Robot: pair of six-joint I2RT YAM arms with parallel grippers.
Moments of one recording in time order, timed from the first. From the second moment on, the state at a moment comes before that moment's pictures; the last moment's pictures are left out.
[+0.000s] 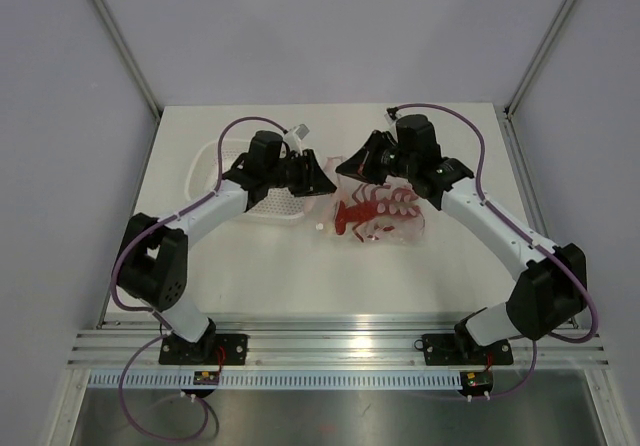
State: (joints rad) left arm -0.46 1.61 1.11 -0.06 0.60 -0.65; right arm 0.49 1.47 1.26 -0.26 -0.39 0.94
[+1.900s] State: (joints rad) left arm -0.31 2.02 1.52 -0.32 0.12 -0.49; right arm 0.49 1.31 1.18 -0.30 -0.39 0.95
